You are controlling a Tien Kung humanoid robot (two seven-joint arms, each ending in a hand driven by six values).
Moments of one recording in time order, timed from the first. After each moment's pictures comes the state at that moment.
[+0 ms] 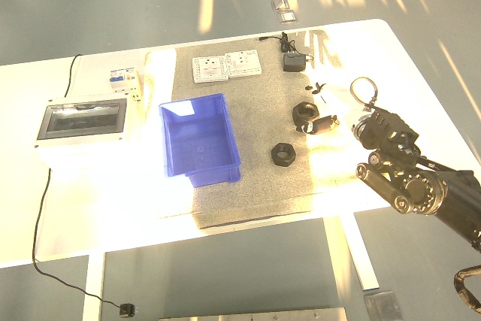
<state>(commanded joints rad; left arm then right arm) -0.02 0.04 -1.50 -0.18 1.30 0.08 0.05 0.74 -0.08 0.72 0.67 -1.84 -0.17 -0.08</state>
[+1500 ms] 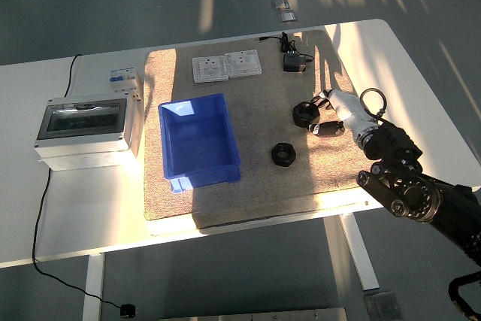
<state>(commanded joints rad) -0.03 0.05 -1.50 -0.18 1.34 0.07 0.05 0.71 -0.06 0.72 0.58 -1.74 -0.32 0.03</state>
